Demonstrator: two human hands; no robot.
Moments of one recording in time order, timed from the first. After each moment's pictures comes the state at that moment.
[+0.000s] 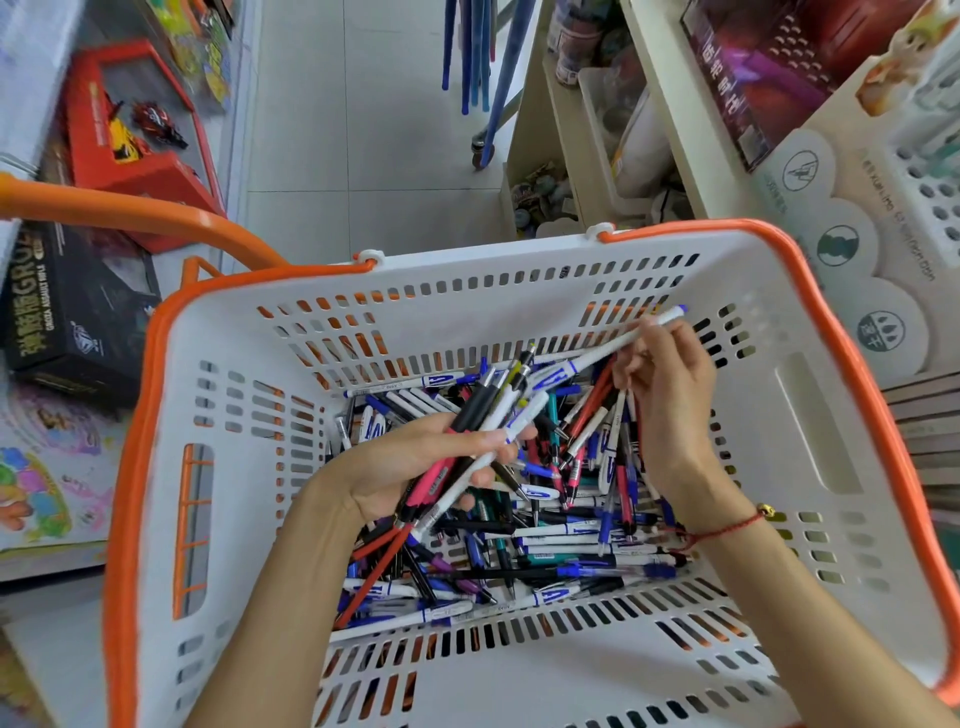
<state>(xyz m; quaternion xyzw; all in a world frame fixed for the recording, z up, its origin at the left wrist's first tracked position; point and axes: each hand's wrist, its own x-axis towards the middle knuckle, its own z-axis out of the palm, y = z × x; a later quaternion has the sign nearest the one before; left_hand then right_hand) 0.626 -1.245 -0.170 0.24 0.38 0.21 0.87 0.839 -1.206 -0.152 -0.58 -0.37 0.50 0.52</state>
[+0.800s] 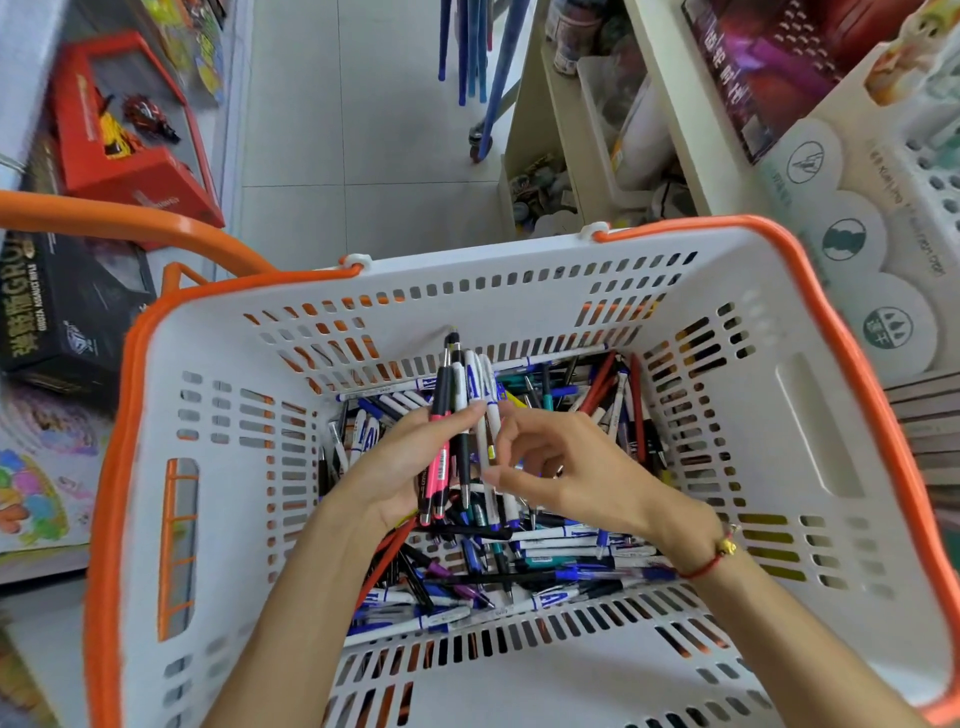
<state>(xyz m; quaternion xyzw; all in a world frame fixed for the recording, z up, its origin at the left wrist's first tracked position) 0.644 -1.247 -0.174 0.19 0.56 0.30 0.75 0.814 -1.236 -0.151 -0.46 -0.70 0.54 0.09</state>
